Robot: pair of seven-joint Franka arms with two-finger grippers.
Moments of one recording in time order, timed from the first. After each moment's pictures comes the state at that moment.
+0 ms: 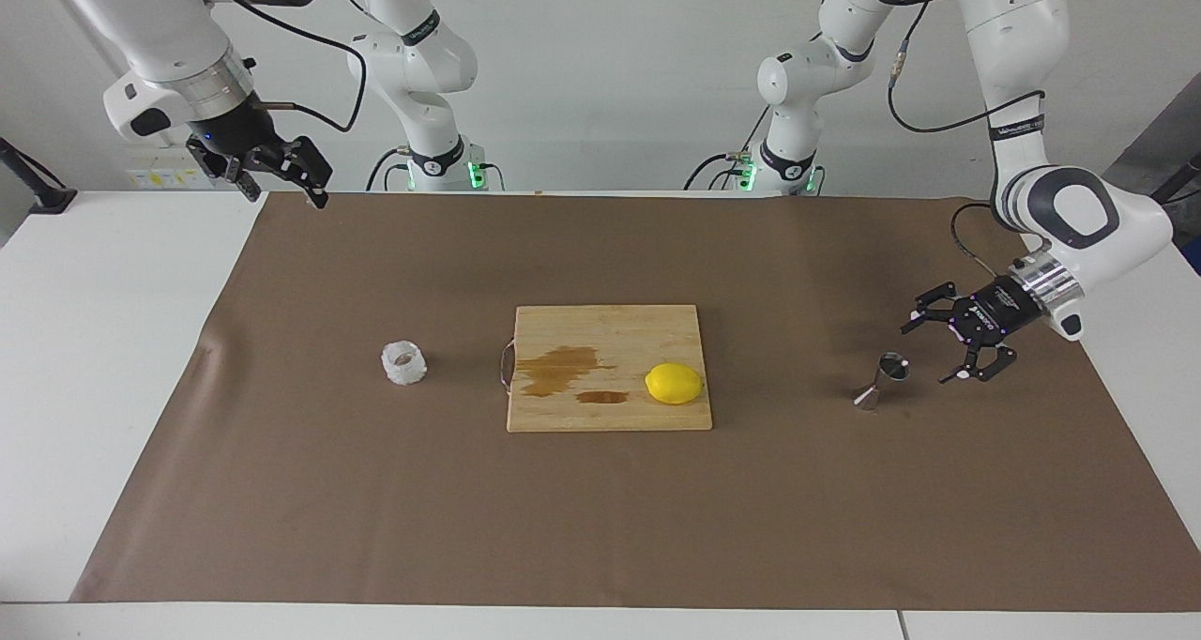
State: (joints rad) left arm 0.35 0.26 -0.06 -2.03 -1.08 1.97 -1.00; right arm -0.08 -0.03 0.00 -1.57 0.03 1.46 0.08
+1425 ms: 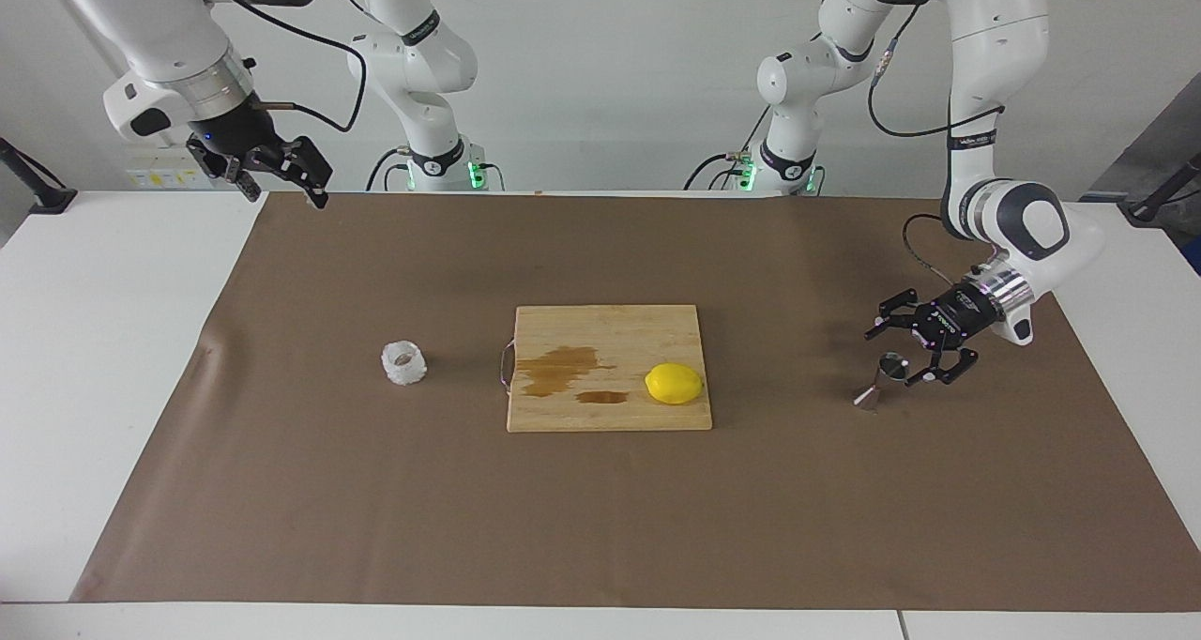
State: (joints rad) left arm 0.33 0.26 -0.06 -2.10 -1.28 1.98 -0.82; right arm -0.08 -0.03 0.00 -1.57 0.03 1.46 0.08
